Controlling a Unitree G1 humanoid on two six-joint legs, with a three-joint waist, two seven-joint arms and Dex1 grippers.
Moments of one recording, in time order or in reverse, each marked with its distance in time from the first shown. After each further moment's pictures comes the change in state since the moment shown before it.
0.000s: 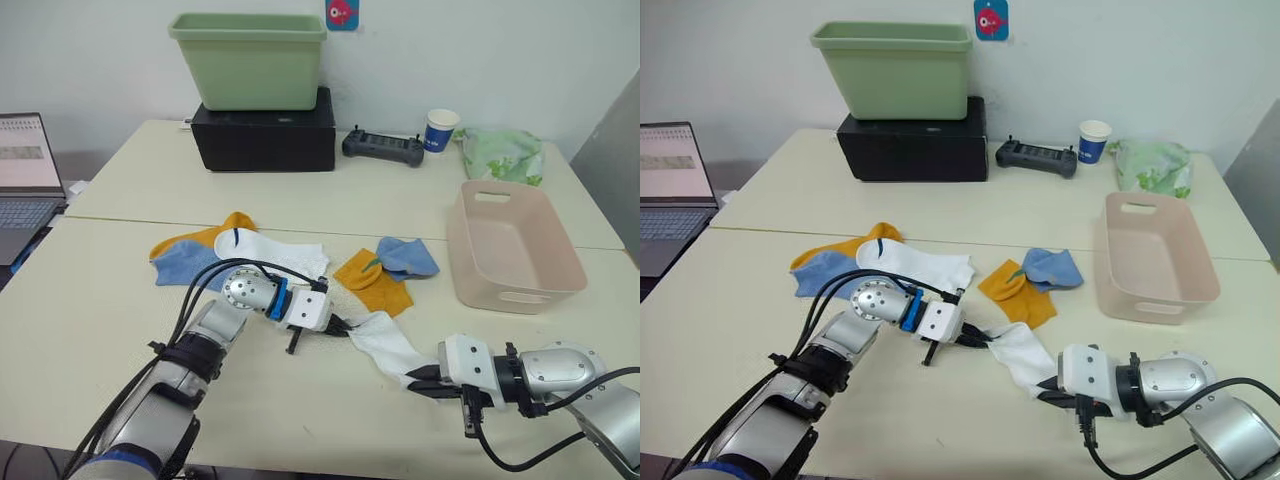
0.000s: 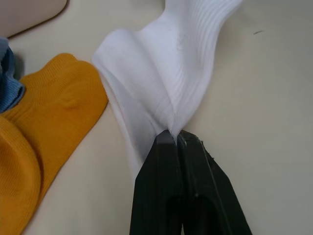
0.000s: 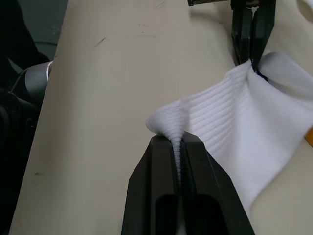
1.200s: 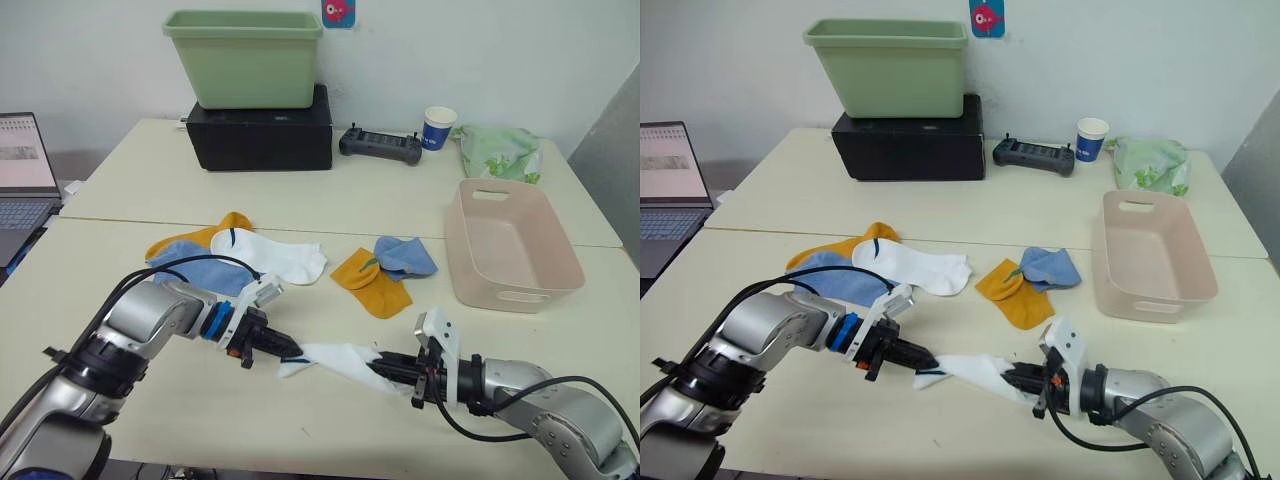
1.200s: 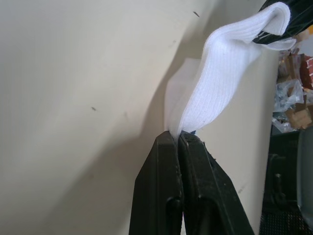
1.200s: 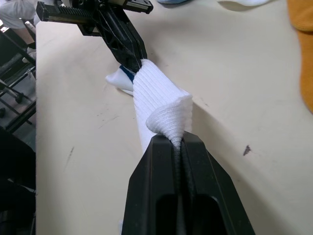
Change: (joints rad) left arm 0.008 0.280 0.029 -0.369 -0.514 1.486 0.183; right arm -0.027 0.315 -0.009 0.057 0.349 0.403 -0.426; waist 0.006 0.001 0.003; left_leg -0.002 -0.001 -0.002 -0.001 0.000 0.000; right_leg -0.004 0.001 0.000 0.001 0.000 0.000
